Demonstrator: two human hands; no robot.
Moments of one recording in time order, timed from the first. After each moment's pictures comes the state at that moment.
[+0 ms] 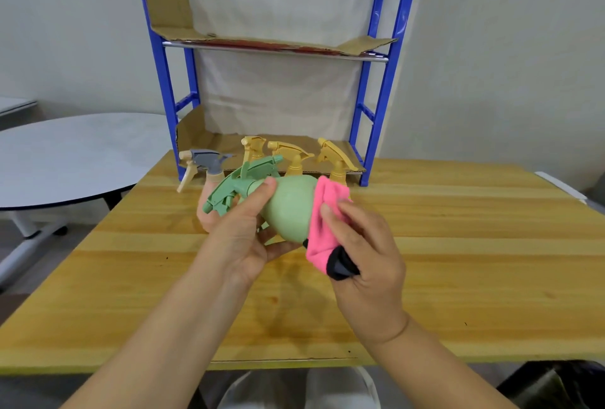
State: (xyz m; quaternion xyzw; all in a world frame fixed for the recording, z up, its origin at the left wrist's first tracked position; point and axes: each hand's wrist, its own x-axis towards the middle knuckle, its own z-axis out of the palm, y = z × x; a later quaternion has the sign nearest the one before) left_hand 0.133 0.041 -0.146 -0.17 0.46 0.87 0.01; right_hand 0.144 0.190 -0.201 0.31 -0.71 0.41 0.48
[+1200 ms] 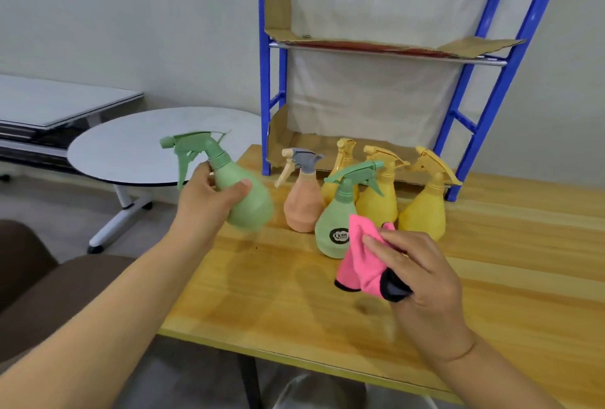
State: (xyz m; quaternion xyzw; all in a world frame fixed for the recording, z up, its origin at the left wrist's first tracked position) left_hand 0.123 -0.140 -0.167 -0.15 0.70 0.65 -0.25; right_hand 0.128 0.142 -0.216 0.42 -0.73 0.37 0.39
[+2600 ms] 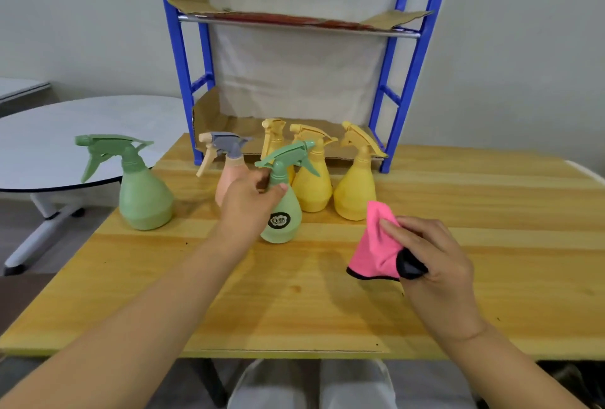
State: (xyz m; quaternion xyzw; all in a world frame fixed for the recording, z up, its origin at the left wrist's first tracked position) left_hand 0.071 -0.007 -0.197 -0.02 0.83 0.52 -0.21; right_hand 0.135 0.240 -0.224 0.29 -0.80 0.33 0.41
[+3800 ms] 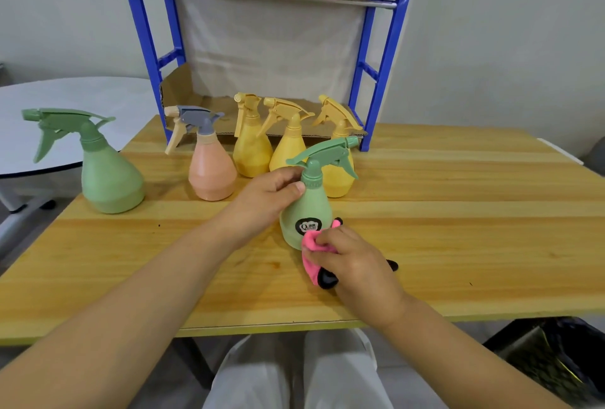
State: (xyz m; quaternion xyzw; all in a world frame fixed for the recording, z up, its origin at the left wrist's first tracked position) left_hand 0.093 0.030 -0.203 0.18 0.76 0.62 0.03; right_hand 0.139 0.210 -0.266 0.37 -0.87 0.14 0.29
